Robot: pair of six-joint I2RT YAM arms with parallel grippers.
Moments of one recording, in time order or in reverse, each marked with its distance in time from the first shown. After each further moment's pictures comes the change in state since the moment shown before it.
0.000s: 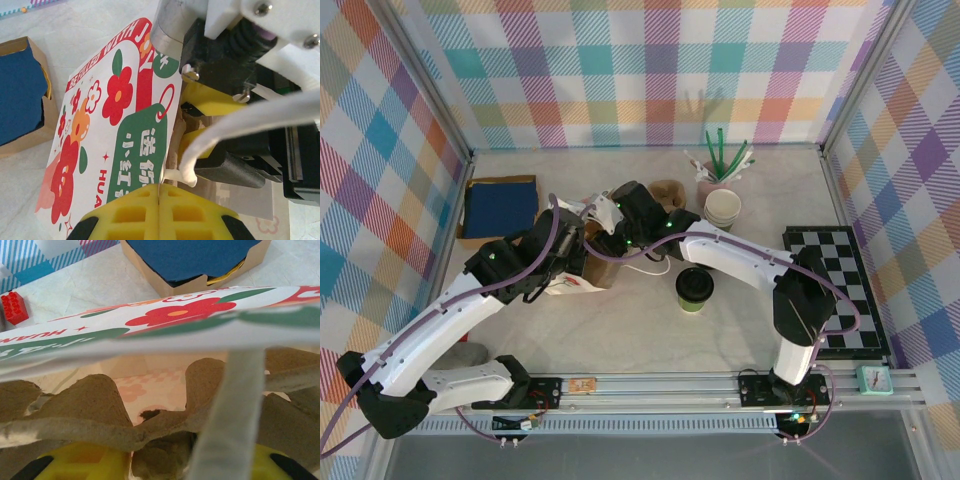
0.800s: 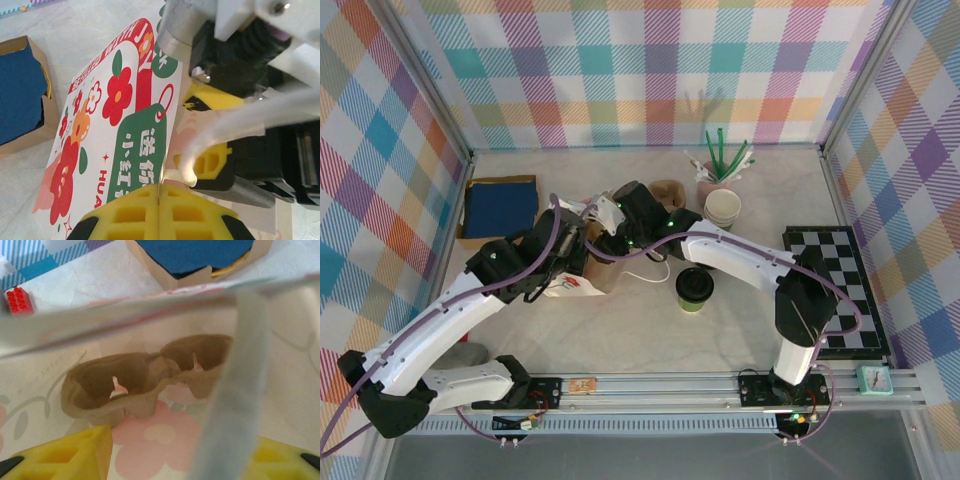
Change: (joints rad) left arm 0.000 0.008 0.000 -0.001 -0.004 0.000; right arm 0.000 -0.015 0.003 -0.056 -0.010 0.020
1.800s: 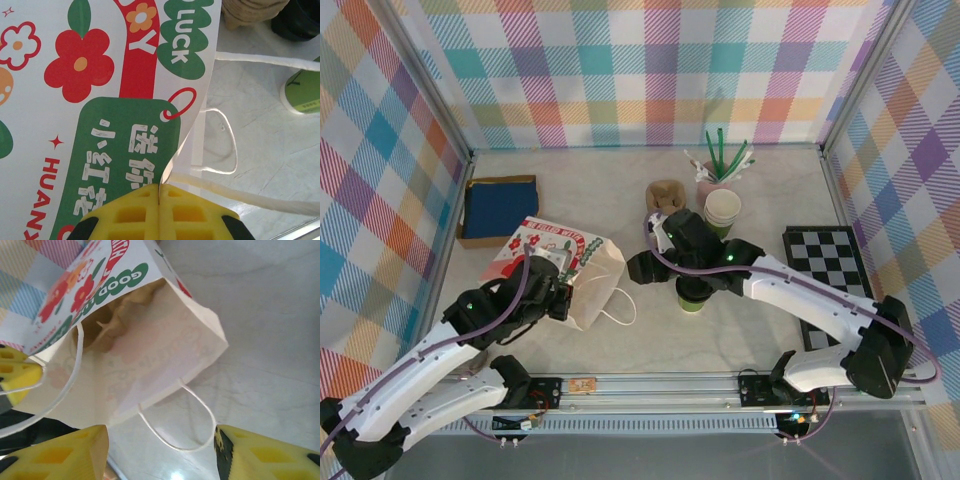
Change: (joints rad) left arm -0.002 -0.360 -0.397 0.030 0.192 -0.123; right arm 0.006 -0.438 -0.410 -0.011 0.031 0.623
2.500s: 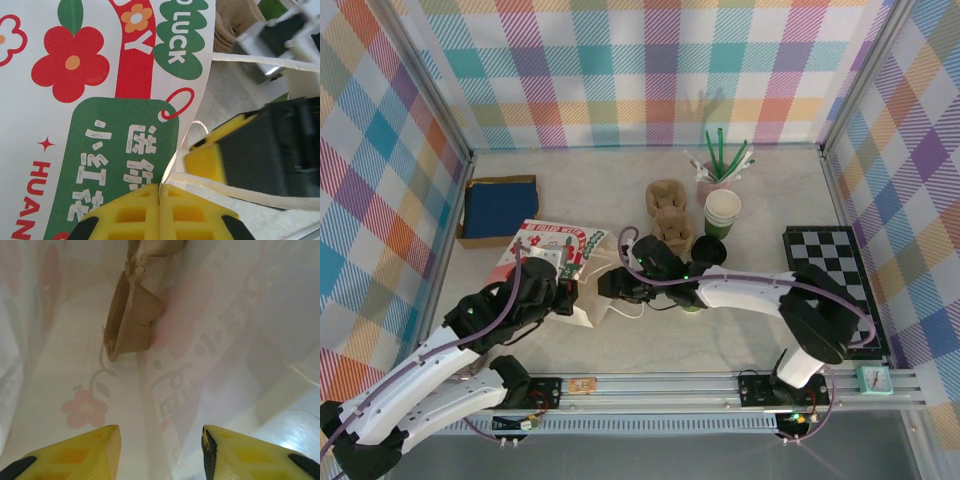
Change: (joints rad) left arm 0.000 -0.025 -0.056 0.132 0.036 -0.132; right arm 0.065 0.313 -0.154 0.556 -0.198 0.473
